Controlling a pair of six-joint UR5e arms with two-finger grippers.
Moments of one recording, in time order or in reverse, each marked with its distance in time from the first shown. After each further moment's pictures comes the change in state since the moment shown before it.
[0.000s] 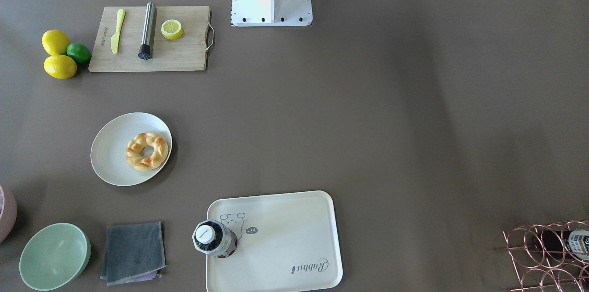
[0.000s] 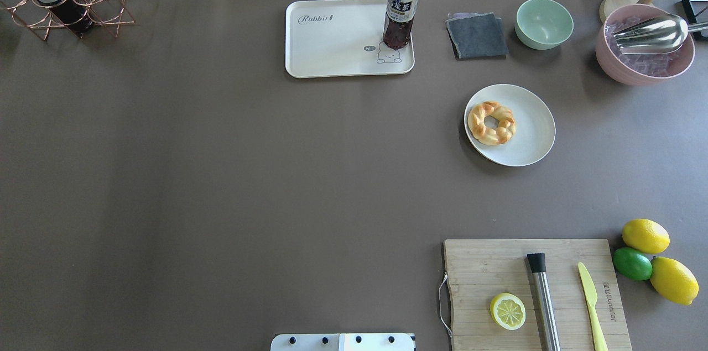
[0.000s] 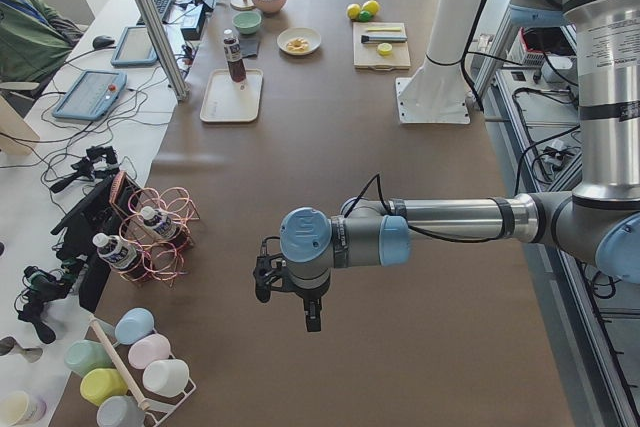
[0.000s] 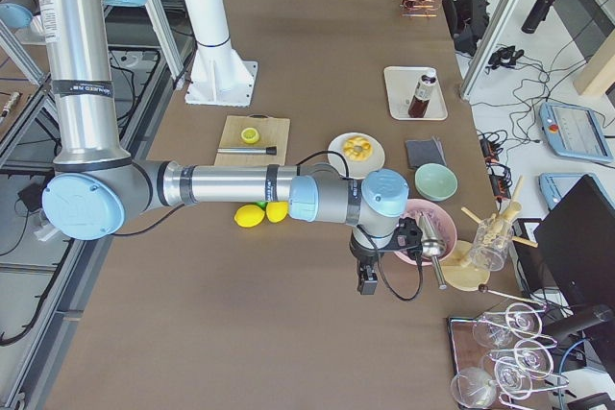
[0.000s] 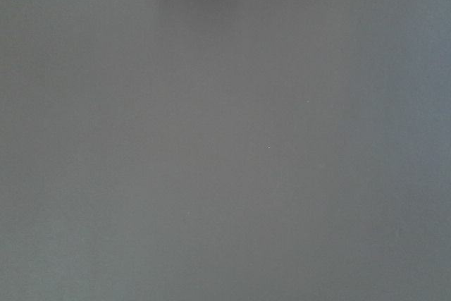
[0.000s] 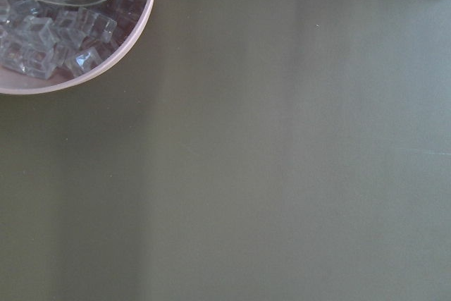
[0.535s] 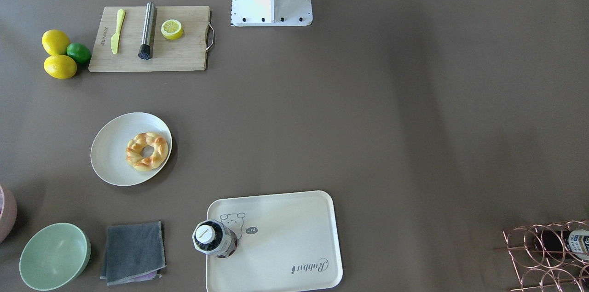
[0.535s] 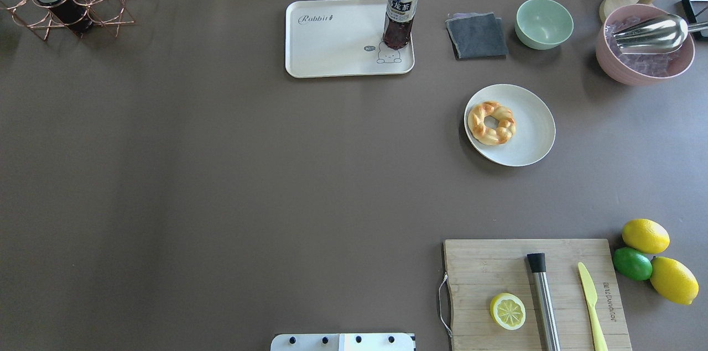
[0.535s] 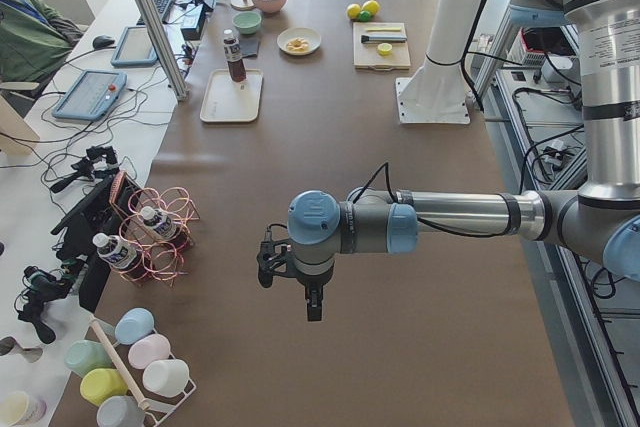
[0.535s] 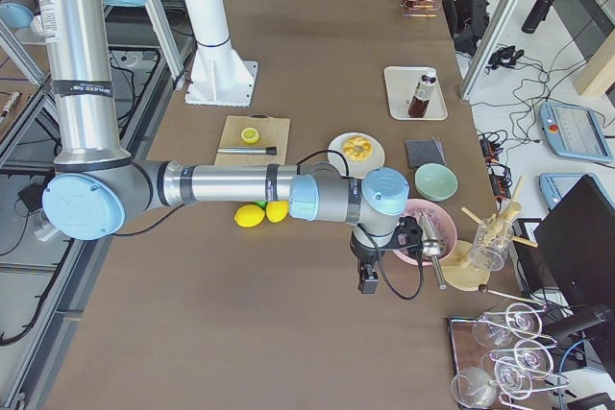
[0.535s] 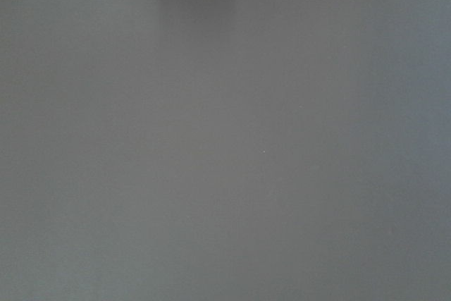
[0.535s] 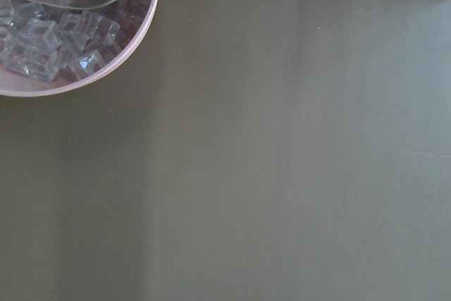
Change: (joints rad) left arm 0.001 0.026 -0.060 -0.004 -0.019 0.002; right arm 0.000 0.001 0.004 0.000 0.001 0.000
